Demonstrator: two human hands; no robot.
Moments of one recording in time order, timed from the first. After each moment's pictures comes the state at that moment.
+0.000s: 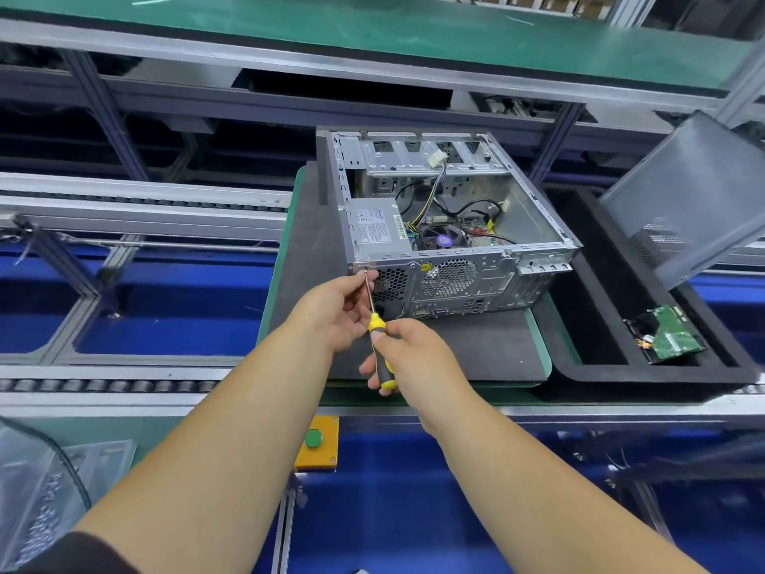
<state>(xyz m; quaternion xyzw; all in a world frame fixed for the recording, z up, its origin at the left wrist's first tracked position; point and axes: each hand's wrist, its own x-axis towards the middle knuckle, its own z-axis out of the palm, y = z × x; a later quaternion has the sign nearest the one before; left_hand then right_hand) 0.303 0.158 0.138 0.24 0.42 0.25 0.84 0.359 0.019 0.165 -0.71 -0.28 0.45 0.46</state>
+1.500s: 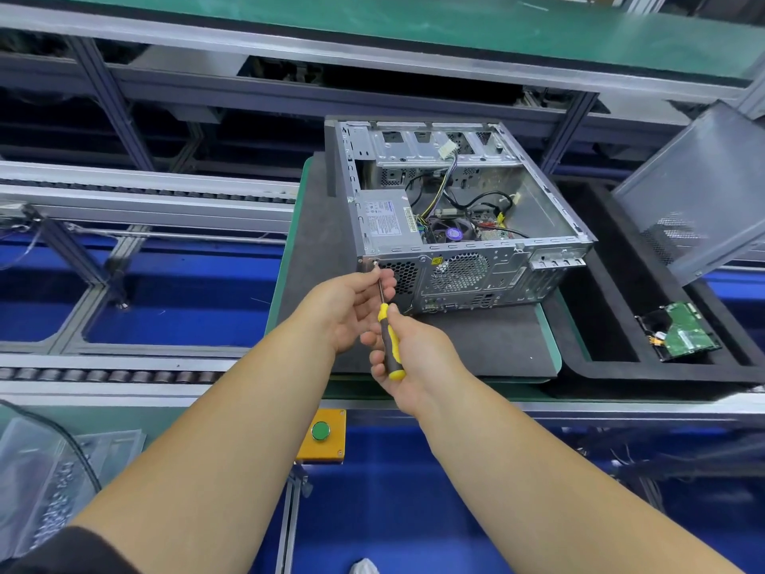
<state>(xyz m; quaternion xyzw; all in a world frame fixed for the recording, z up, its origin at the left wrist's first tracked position) 0.296 0.150 0.146 0.32 0.41 0.22 0.83 0.345 0.041 0.176 -0.63 0.03 0.56 0.55</state>
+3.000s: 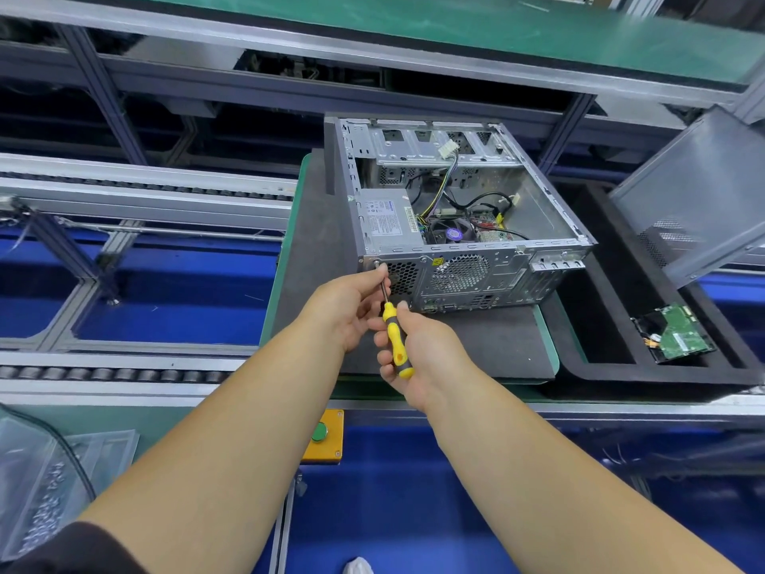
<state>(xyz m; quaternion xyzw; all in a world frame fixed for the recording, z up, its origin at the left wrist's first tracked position) 0.303 0.150 0.141 0.31 0.43 0.25 0.81 0.354 0.044 0.177 -0.64 0.02 0.56 0.52</state>
